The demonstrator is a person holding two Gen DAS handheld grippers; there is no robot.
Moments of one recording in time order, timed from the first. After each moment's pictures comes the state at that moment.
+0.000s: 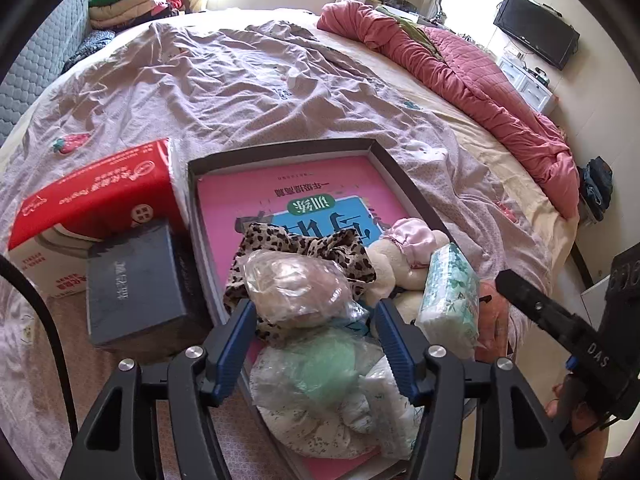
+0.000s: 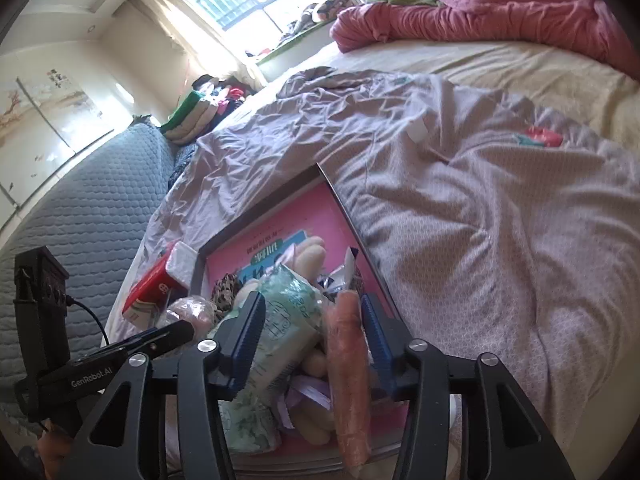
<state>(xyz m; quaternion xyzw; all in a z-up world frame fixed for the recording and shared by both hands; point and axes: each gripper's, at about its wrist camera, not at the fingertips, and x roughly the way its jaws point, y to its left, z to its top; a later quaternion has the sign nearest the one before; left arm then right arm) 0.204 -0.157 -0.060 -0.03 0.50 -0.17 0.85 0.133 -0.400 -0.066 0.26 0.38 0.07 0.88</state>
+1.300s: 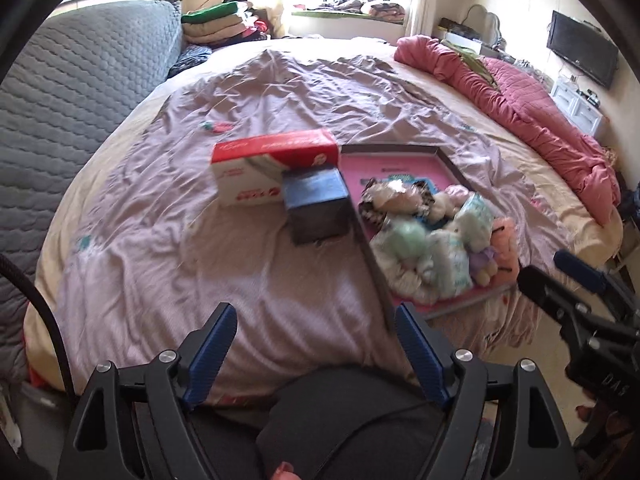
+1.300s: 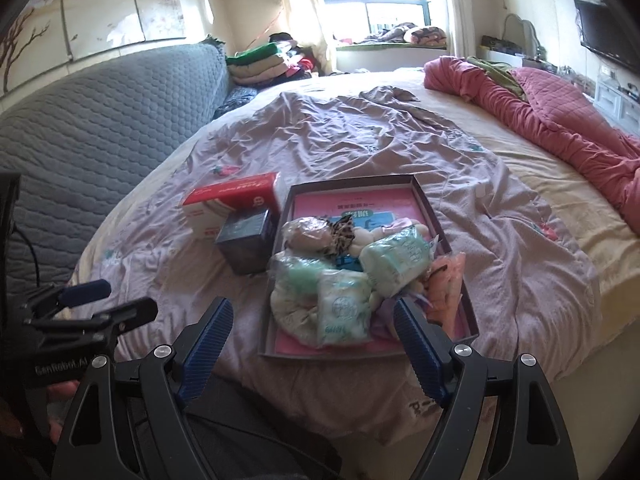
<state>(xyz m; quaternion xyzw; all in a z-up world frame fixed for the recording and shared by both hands) 0.032 -0.070 0.012 -0.01 0.47 -0.02 0.88 0.022 -0.271 0.021 0.03 0.38 0.13 0.91</state>
